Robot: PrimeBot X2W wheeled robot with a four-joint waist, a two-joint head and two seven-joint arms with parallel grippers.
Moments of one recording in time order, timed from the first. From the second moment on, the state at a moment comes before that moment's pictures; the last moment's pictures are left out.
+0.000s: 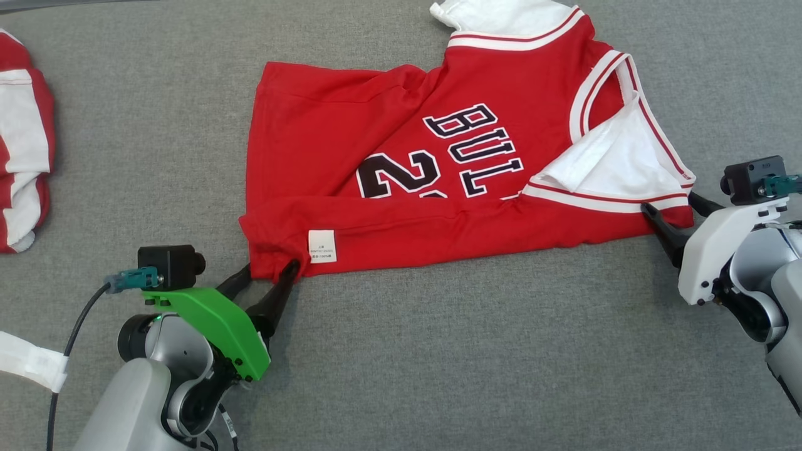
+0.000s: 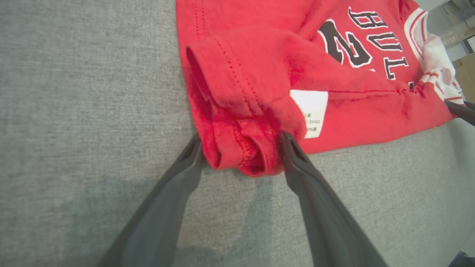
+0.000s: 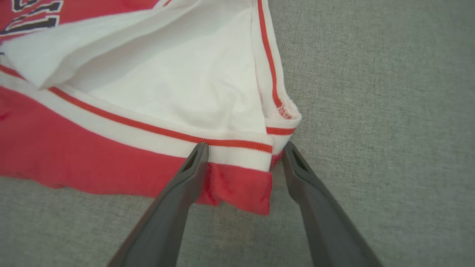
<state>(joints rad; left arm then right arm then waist) -0.30 0.27 -0.32 0.24 -0.76 -0.13 0.31 -0.50 -0.53 0.35 0.42 0.59 0.13 0.25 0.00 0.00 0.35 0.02</state>
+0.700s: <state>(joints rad) -0.29 0.34 -0.31 0.21 -0.84 -0.13 0.34 -0.54 -0.61 0.45 0.38 0.79 0.13 0.30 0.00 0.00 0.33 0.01</state>
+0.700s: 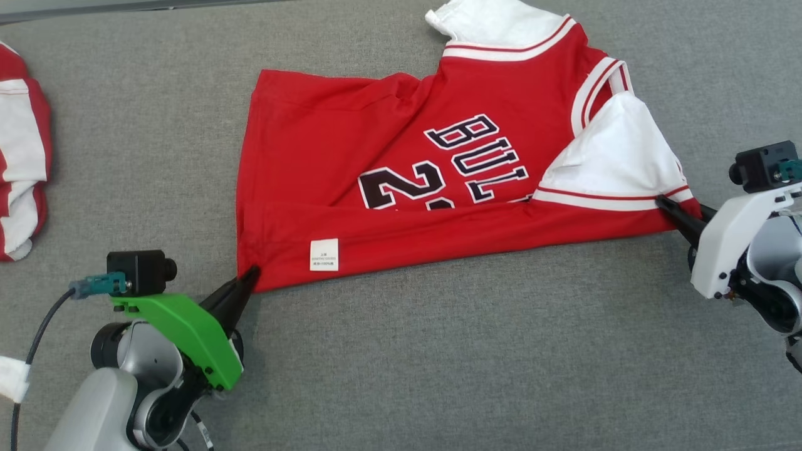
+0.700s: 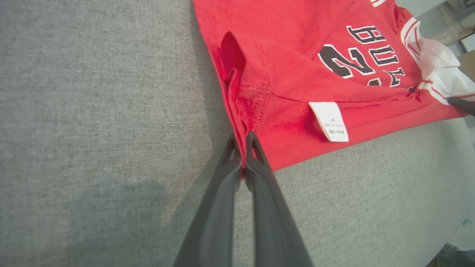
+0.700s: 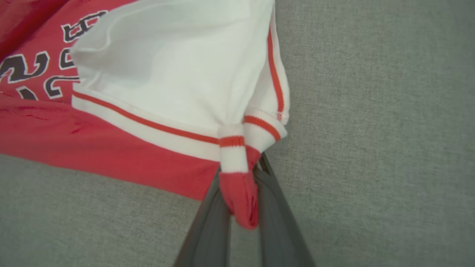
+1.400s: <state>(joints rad) 0.24 0.32 -0.32 -0.18 -0.90 0.04 0.30 0.01 -0.67 0.21 0.11 0.90 0.13 0.36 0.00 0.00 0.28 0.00</state>
